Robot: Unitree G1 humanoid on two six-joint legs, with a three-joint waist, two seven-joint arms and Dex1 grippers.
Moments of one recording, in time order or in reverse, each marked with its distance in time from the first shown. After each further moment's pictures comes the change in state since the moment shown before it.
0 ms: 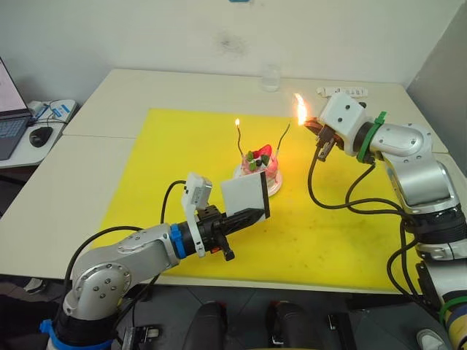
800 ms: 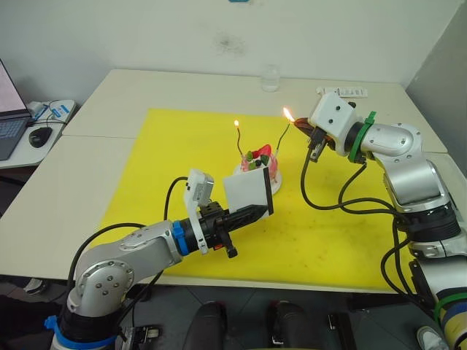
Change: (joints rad) left arm -0.026 -0.026 -0.004 0.001 -0.003 0.000 0.004; right arm -0.015 0.030 0.022 -0.003 -0.002 -0.008 0.008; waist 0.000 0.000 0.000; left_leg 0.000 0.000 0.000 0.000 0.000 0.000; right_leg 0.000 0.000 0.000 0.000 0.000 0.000
